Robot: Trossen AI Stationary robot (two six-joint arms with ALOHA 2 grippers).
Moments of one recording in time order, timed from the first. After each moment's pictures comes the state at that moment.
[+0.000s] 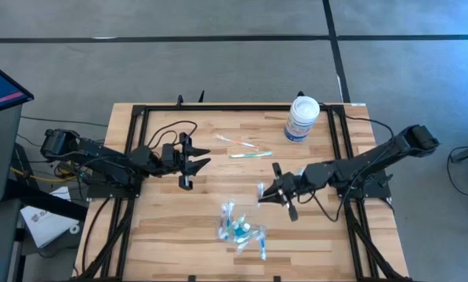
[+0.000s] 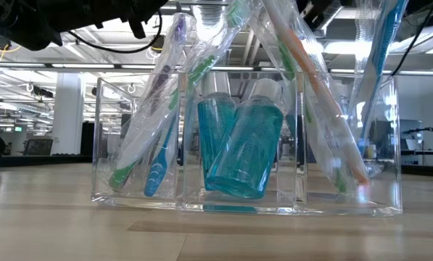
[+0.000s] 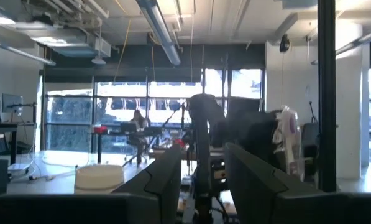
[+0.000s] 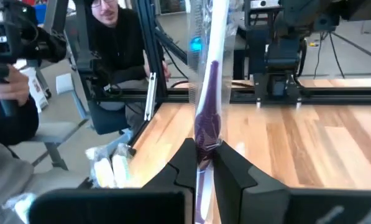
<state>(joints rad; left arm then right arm) -0.09 1.22 0.36 1.27 -0.19 0.04 0.32 1.22 0.65 0.41 0.04 0.14</state>
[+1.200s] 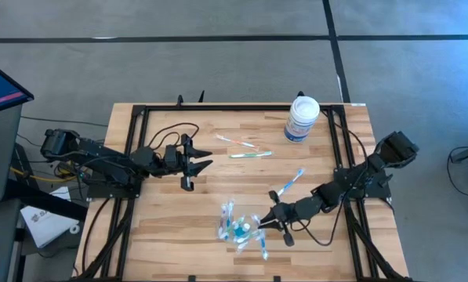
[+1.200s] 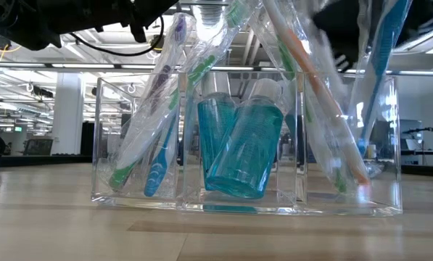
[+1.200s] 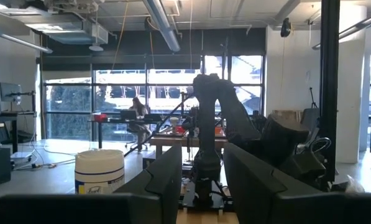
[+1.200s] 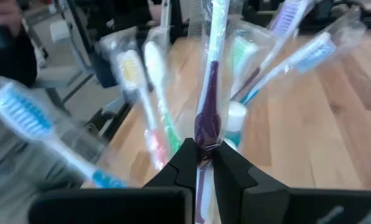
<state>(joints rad) -0.09 1.22 0.36 1.20 -0.19 0.04 0.55 1.53 0.59 0.59 0.23 0.25</state>
